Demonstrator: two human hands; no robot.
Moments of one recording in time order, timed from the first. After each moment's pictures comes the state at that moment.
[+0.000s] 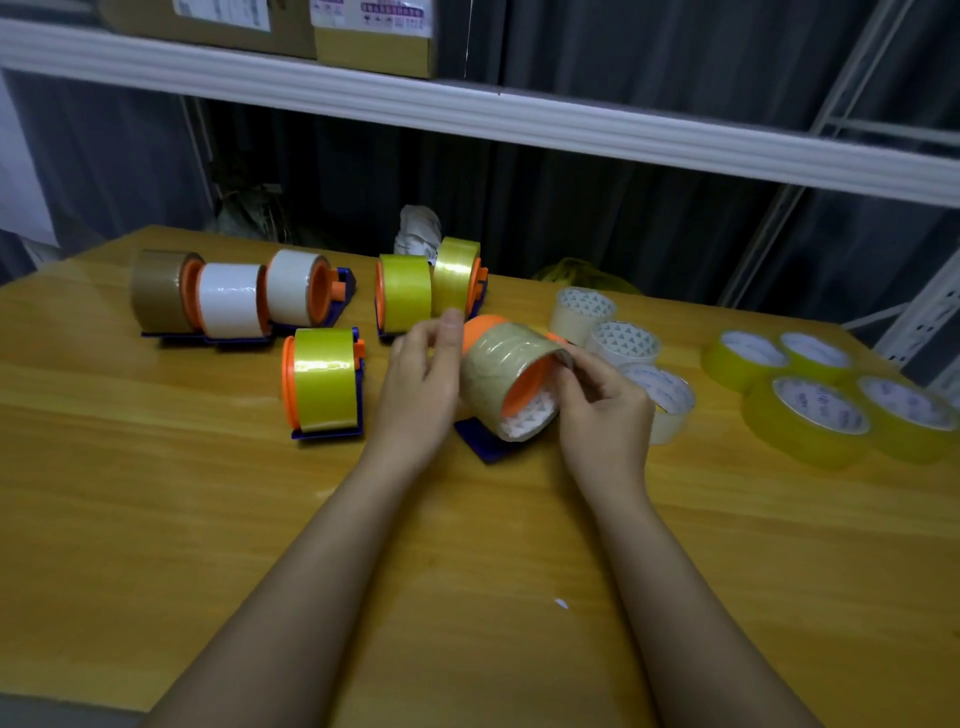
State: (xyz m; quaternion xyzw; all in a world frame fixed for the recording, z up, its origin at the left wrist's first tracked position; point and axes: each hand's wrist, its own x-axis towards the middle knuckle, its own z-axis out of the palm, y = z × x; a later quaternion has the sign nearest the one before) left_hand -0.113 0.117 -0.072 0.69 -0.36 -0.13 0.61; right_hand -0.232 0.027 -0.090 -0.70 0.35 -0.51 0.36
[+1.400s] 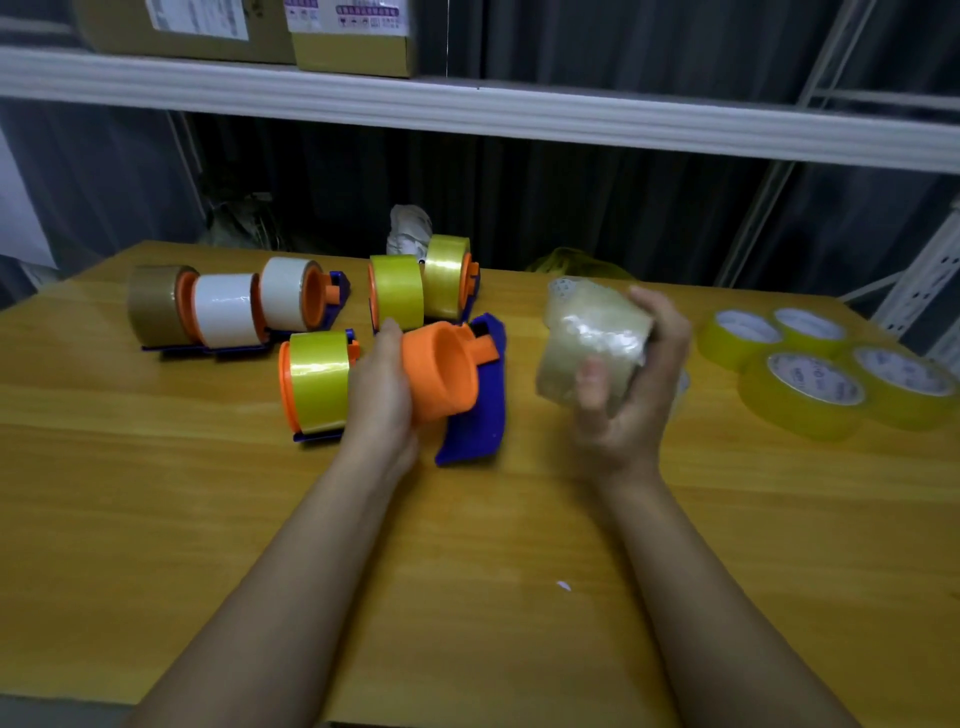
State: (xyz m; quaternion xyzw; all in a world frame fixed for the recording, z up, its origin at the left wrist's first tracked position) left_hand -0.113 0.116 -0.064 0.55 -0.13 -0.27 0.78; right_hand -0.244 0.026 -0.082 -0.71 0.17 -0.65 0.21
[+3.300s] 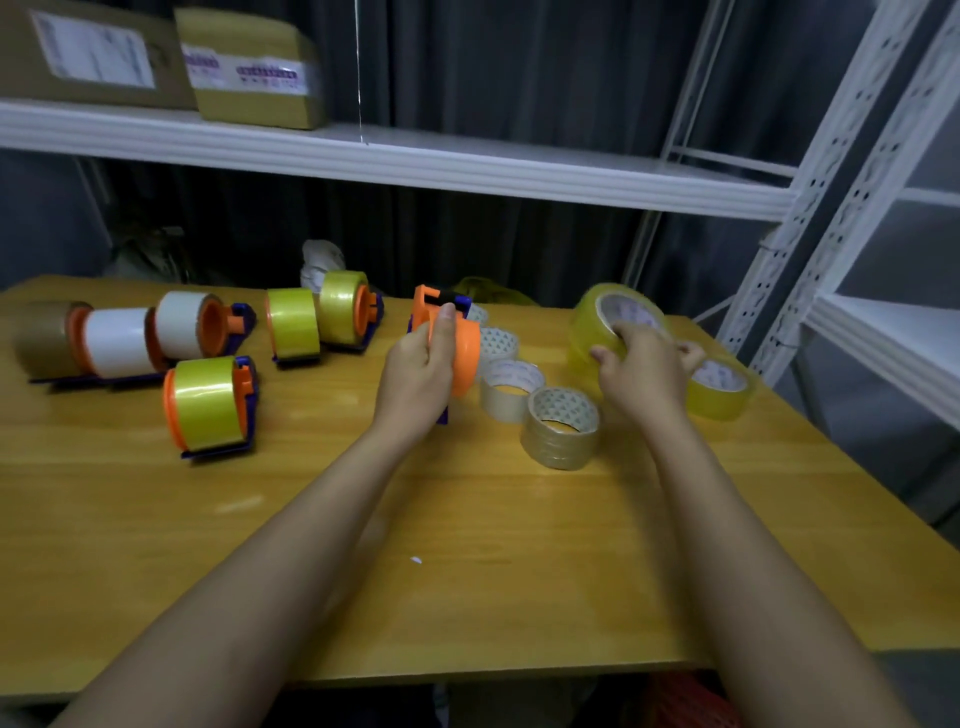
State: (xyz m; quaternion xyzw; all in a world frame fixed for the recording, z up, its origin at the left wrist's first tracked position) left_hand -0.205 0.060 -0.038 0.62 -0.47 -0.05 0.63; right_hand -0.380 -0.066 -0.026 -0.77 0.54 -0.33 0.01
